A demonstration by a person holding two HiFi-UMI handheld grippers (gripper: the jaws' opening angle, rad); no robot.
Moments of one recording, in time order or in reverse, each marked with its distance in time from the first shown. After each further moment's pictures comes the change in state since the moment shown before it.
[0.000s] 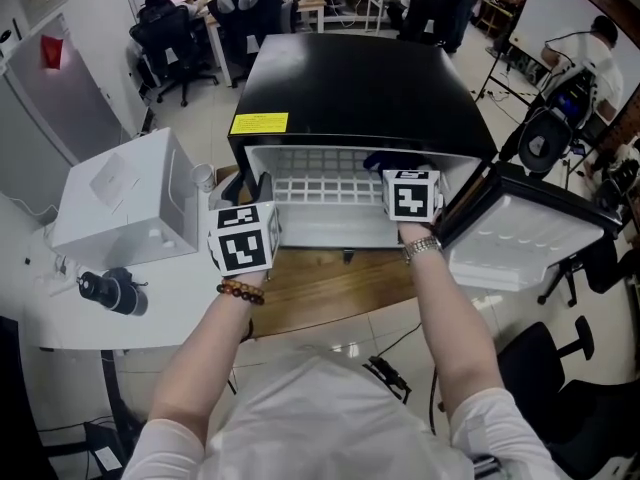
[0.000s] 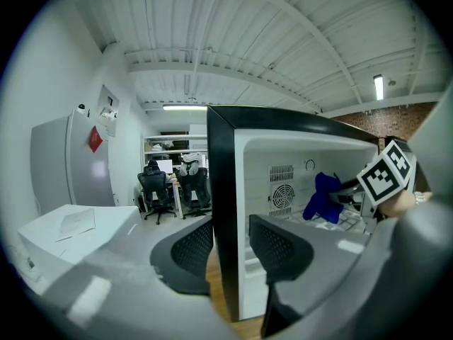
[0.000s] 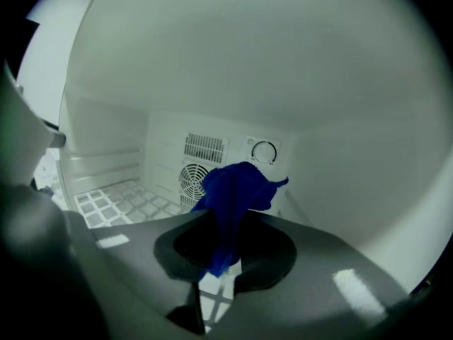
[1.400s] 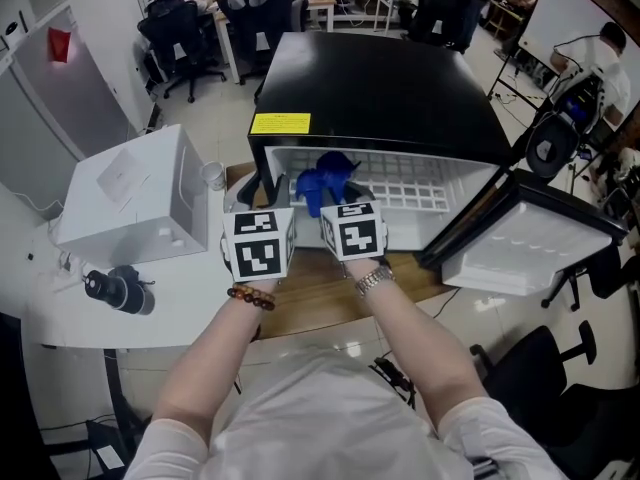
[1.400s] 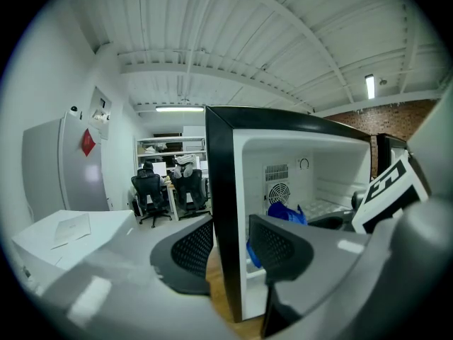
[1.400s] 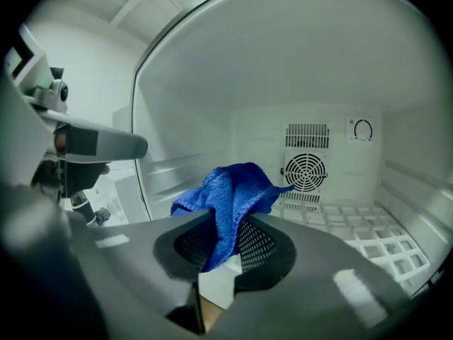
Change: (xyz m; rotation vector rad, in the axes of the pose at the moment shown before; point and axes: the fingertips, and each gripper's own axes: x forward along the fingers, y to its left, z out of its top) left arm 0.000 0.000 -0.004 0.042 0.000 -0.047; right arm -0.020 0.194 -0.007 0.051 -0.037 0.384
